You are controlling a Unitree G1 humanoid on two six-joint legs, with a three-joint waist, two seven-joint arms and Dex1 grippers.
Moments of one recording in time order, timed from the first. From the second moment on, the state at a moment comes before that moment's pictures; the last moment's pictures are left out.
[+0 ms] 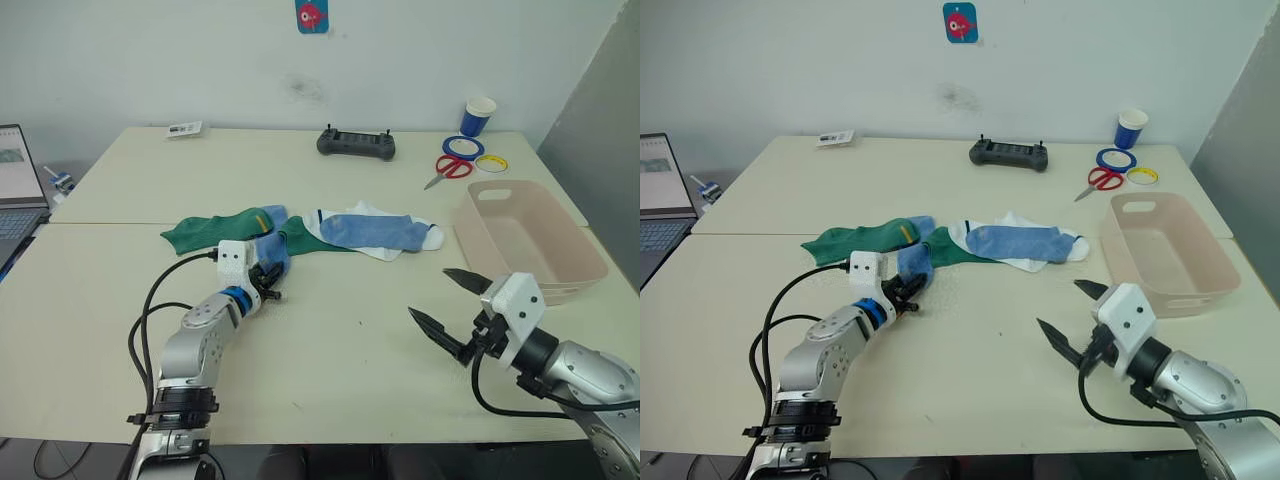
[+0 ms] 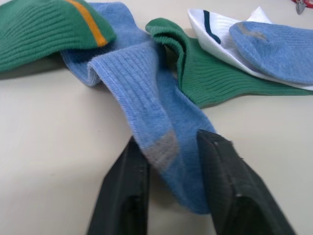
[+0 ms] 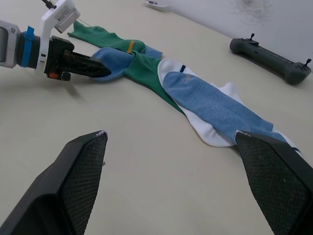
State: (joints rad) left arm -0.33 0.27 0.14 0.07 -0.33 0.54 -0.34; right arm 0.11 -0.62 -0.12 -0.85 0.43 0.60 0.51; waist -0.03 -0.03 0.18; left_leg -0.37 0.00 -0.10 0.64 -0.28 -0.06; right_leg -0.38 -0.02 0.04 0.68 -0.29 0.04
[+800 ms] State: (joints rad) left arm -0.18 0.42 0.17 -0.27 -0.71 0.96 -0.59; right arm 0.15 -0.67 -0.19 -0.85 0.46 0.60 0.56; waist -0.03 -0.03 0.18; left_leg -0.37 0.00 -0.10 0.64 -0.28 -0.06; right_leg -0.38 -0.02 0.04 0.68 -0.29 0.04
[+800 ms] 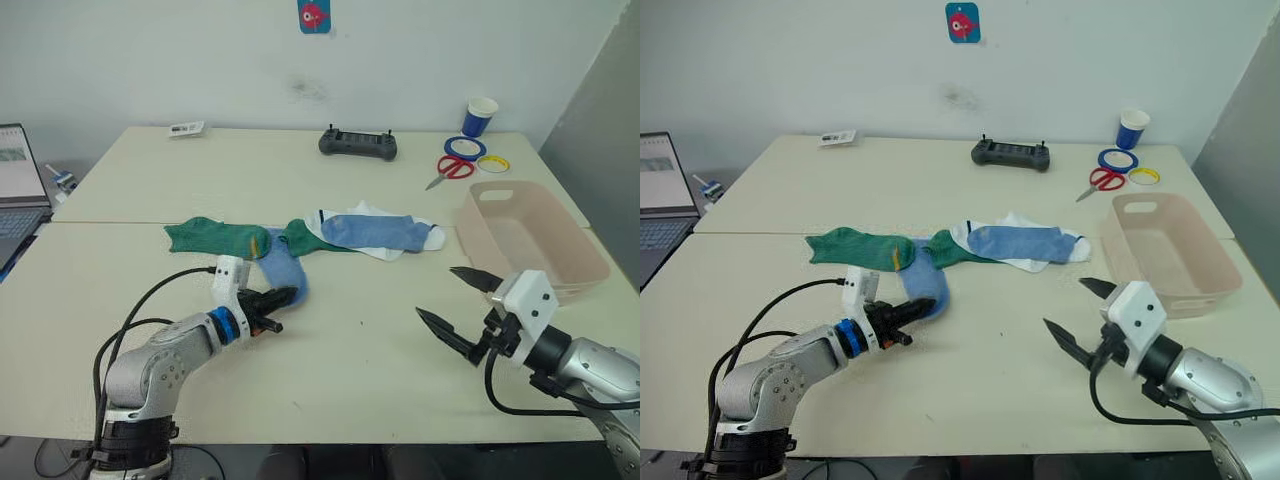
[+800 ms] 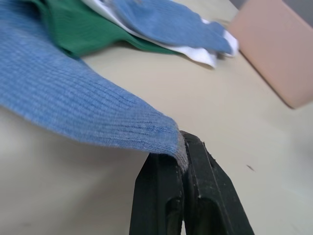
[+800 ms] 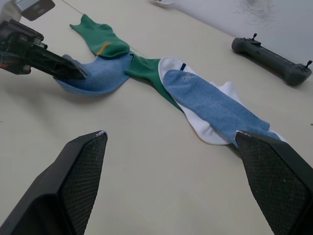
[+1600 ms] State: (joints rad) left arm -0.38 0.66 0.05 -0.34 -0.96 1.18 -0.85; right arm 0.22 -0.72 -0.25 -0.89 0.52 0.60 0.59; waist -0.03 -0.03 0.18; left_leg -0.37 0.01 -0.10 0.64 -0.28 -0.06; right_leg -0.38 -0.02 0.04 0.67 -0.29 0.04
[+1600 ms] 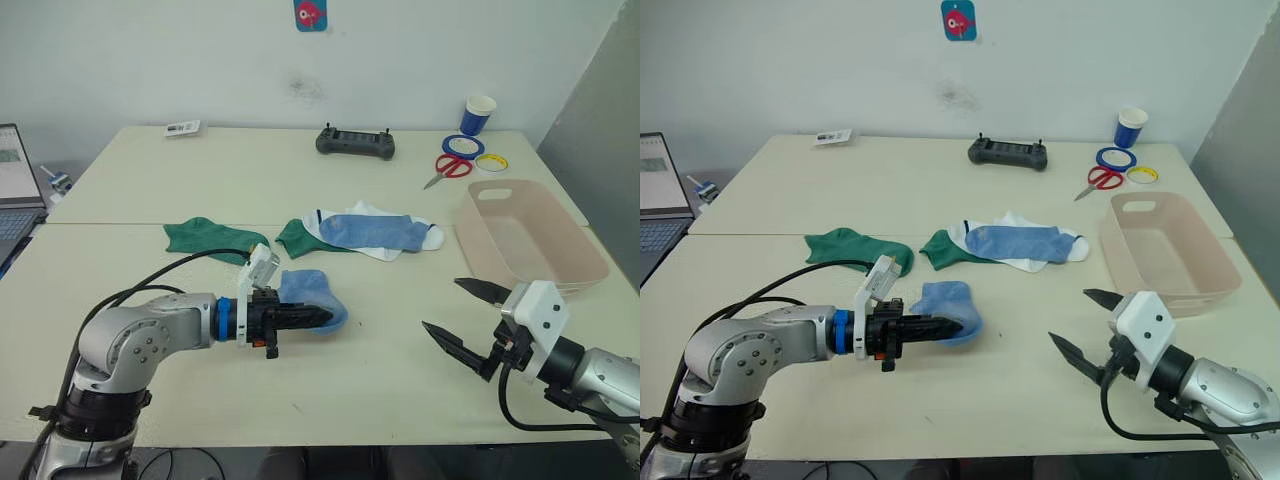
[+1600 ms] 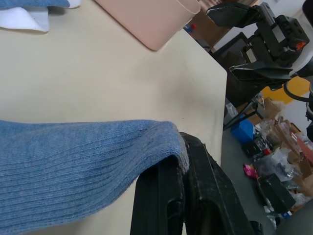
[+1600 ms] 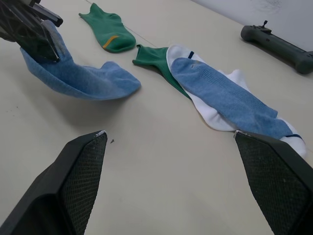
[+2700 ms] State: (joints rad) left arm -0.26 1.09 -0.25 -0.04 -0.51 0.67 -1.42; right arm 0.24 -0.78 -0.23 -0.96 0.63 0.68 0.56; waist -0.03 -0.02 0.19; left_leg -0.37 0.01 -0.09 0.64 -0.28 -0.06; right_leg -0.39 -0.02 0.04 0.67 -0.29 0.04
